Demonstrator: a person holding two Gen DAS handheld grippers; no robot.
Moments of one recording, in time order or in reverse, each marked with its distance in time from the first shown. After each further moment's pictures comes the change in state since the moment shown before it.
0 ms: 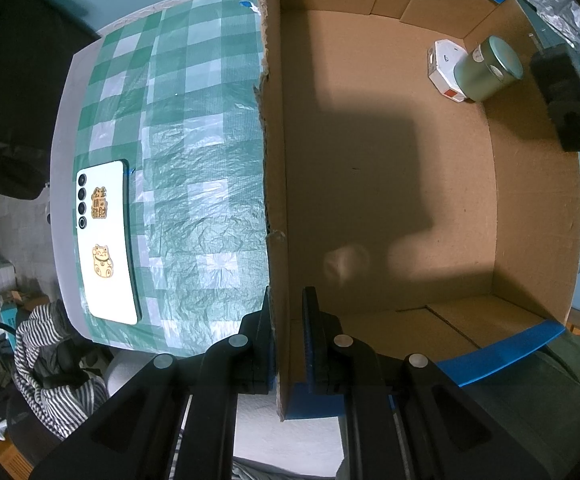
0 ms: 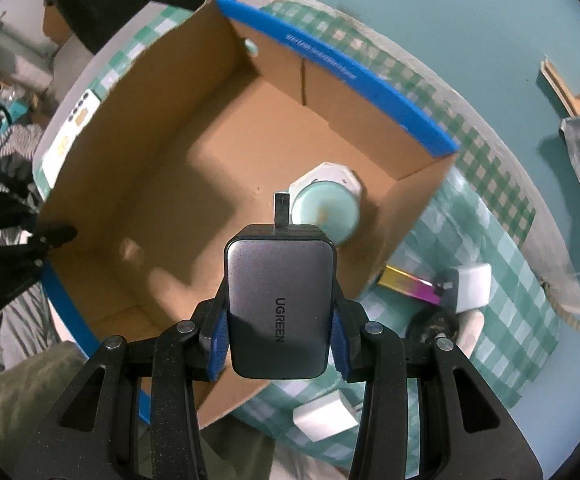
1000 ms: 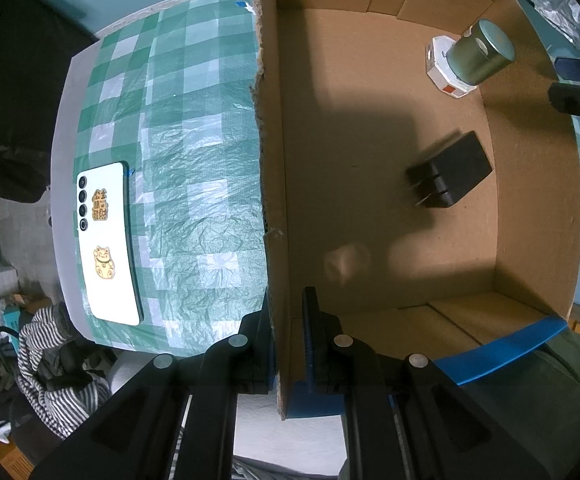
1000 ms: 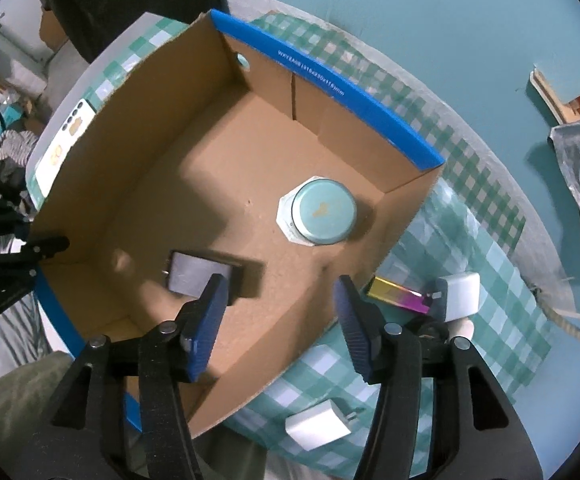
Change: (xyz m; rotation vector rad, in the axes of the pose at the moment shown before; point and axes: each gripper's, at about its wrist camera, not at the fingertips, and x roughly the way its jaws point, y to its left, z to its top) left arm 0.001 -0.004 -0.001 0.015 0.002 0.008; right arm -0.017 -0.005 -0.003 0.025 -0.064 -0.031
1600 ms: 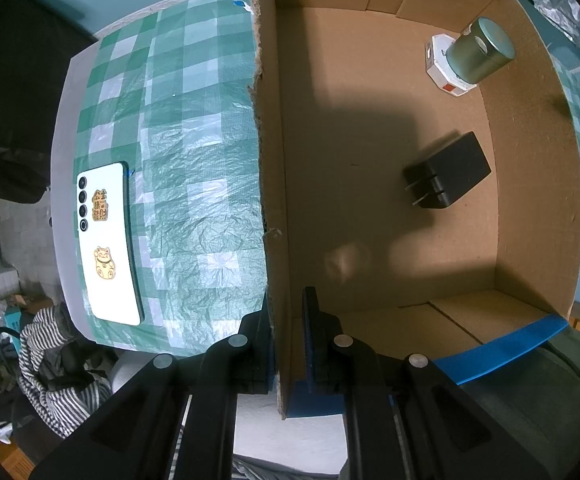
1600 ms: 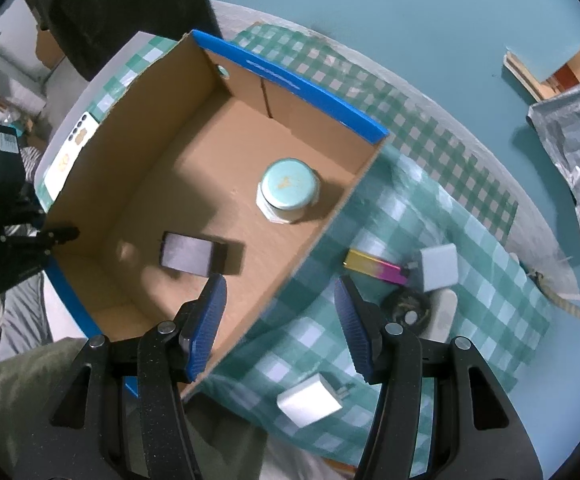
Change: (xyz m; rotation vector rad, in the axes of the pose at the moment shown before) left arm -0.001 -0.003 0.001 0.006 0.006 0.002; right arm -0.031 -0.025 -0.032 0.058 -0.033 0.007
